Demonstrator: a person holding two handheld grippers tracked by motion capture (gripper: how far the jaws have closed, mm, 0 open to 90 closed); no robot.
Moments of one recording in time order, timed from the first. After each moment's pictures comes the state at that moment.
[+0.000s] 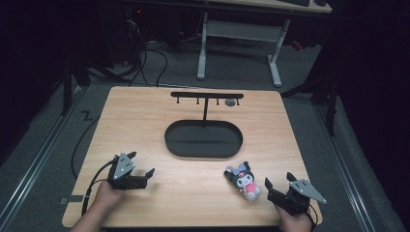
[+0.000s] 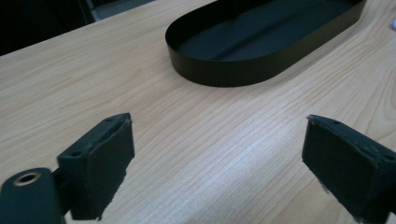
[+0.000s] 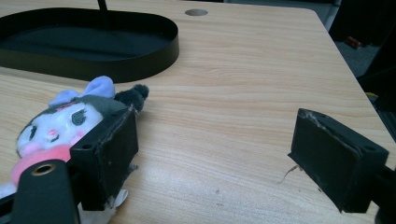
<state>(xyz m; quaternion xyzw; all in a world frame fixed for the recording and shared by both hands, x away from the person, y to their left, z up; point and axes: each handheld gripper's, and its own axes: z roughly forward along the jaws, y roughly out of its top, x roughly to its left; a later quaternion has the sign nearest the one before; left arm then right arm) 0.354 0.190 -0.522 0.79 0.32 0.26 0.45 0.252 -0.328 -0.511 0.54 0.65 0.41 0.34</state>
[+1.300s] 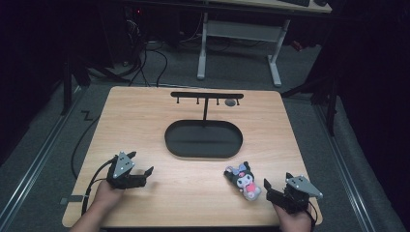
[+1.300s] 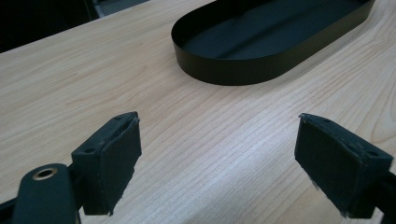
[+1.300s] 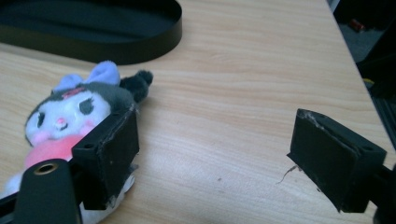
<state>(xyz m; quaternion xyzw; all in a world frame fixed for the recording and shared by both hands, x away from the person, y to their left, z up) 0.355 0.193 -0.518 0.79 0.33 0.26 0.44 0.255 -0.319 -0.496 0.55 0.68 0.35 0.33</state>
